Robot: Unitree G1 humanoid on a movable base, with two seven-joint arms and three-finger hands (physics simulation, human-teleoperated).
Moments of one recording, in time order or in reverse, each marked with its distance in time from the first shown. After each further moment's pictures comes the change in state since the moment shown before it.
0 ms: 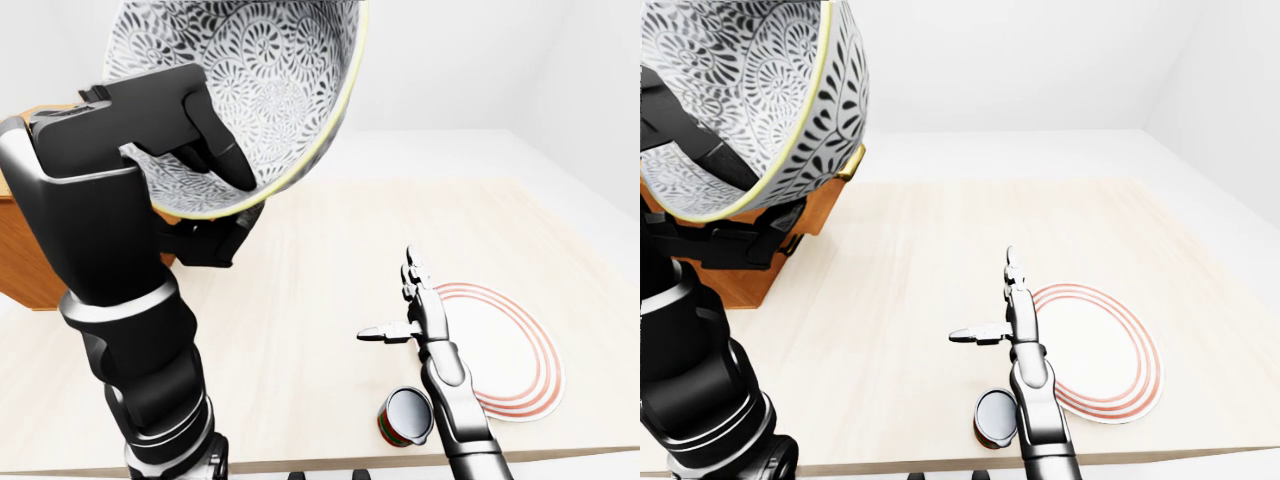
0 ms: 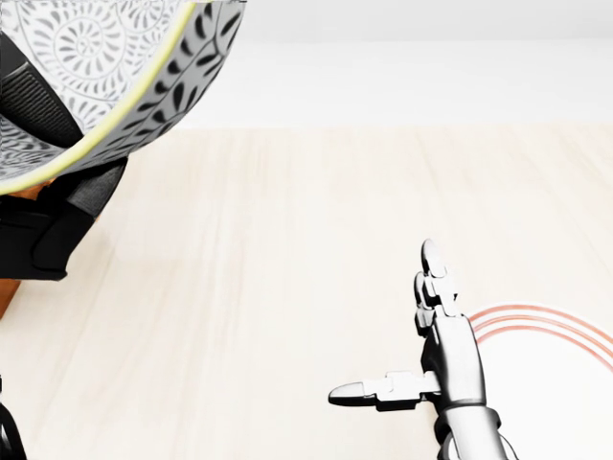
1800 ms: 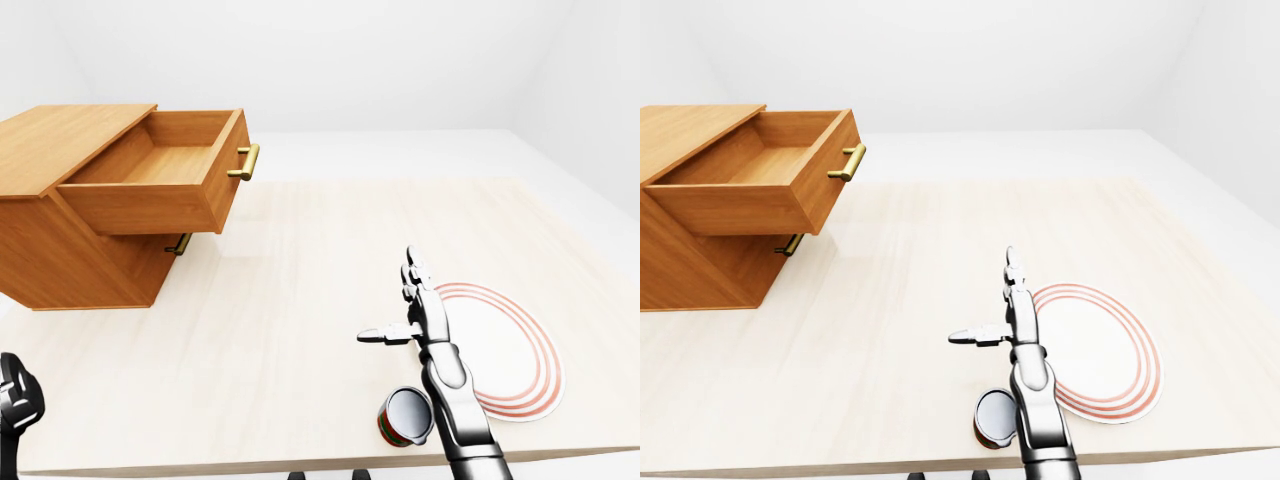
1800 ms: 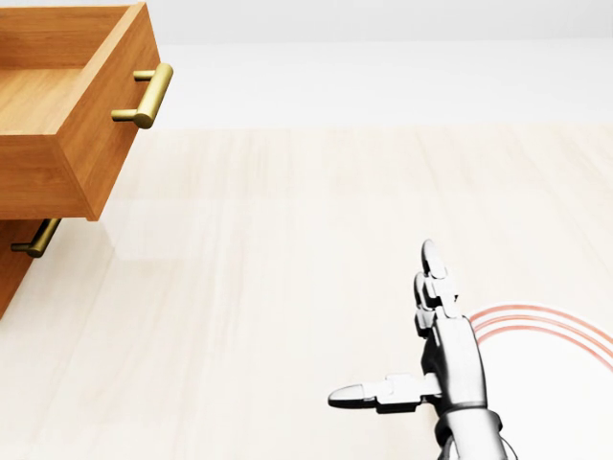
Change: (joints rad) left arm -0.491 0.847 0.214 1.550 -0.118 -0.092 0.504; right arm 0.017 0.002 0.005 -0.029 0.002 0.006 0.003
